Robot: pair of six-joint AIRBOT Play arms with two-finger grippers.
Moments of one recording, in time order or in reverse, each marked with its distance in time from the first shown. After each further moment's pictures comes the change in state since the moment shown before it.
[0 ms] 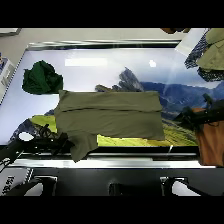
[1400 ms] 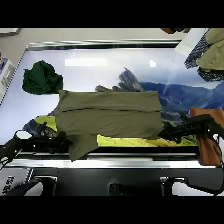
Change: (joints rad) left arm 0.030 0.027 0.045 0.000 -0.050 0.010; right arm 0.088 -0.110 -0.293 0.111 0.220 -0.141
